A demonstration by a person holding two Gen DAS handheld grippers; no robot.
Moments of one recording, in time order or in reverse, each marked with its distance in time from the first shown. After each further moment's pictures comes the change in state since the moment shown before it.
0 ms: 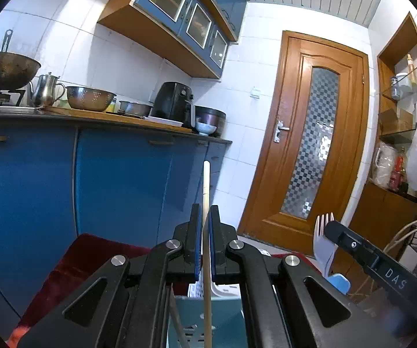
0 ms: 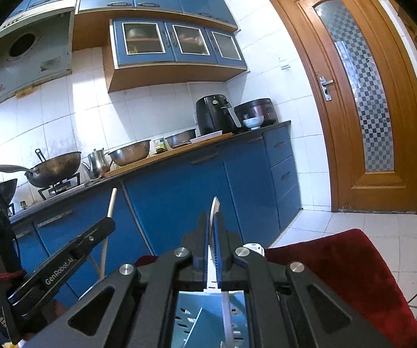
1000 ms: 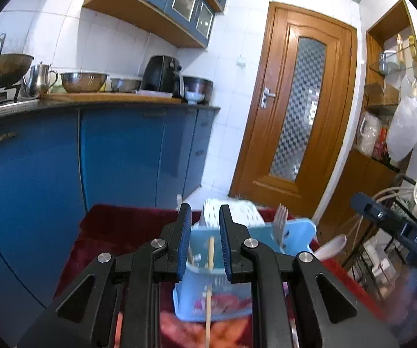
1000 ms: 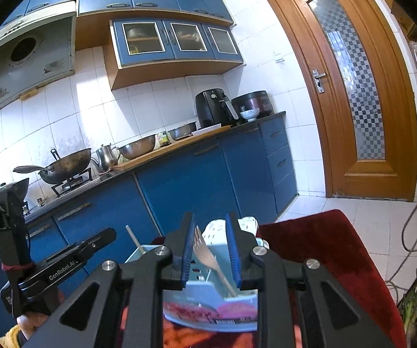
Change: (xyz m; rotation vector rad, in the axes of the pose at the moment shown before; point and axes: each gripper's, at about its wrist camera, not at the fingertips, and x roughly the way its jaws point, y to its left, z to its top) left arm -0.083 -0.002 0.006 0.052 0.201 -0.045; right arm -0.092 0.011 0.004 0.046 0.066 -0.005
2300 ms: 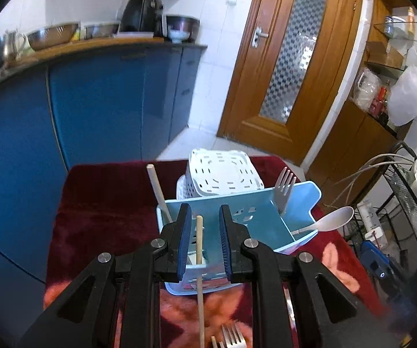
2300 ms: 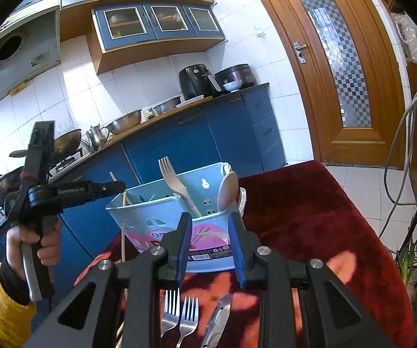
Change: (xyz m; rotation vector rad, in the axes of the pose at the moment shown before) left arm 0.068 -0.004 0.017 0.015 0.354 -0.074; right arm -0.027 -0.035 -0.060 0.061 0.105 -0.043
